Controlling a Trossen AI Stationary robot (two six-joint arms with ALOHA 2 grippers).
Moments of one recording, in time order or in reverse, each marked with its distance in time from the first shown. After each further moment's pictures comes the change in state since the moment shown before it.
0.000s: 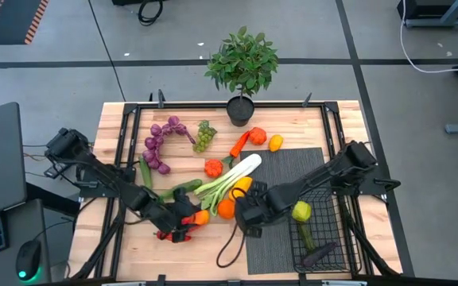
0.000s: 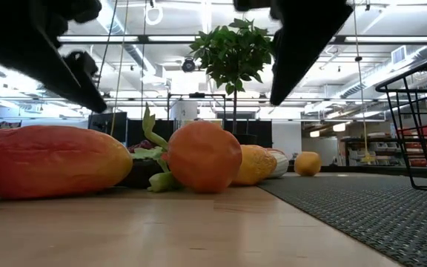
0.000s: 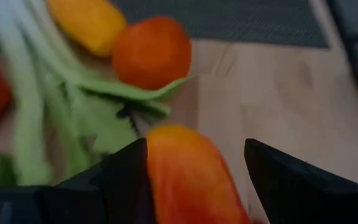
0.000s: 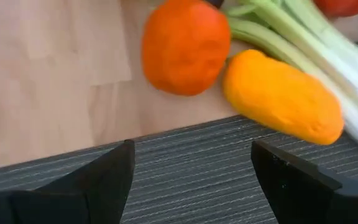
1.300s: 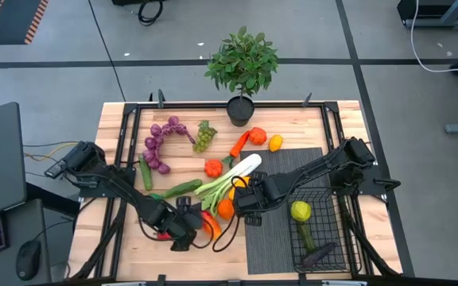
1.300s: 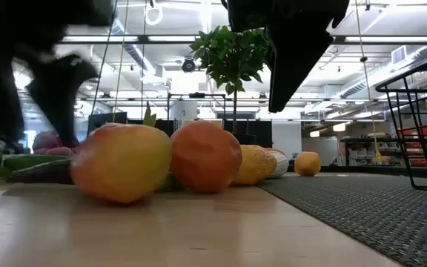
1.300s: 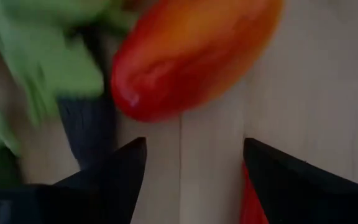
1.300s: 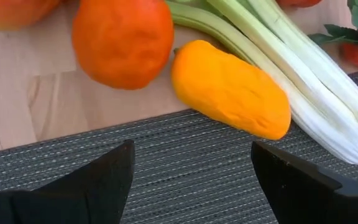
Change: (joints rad) left arm 0.000 0.256 0.324 -0.418 0.159 0.058; right arm -0.081 -0.010 0.000 -0.077 -0.001 -0.079
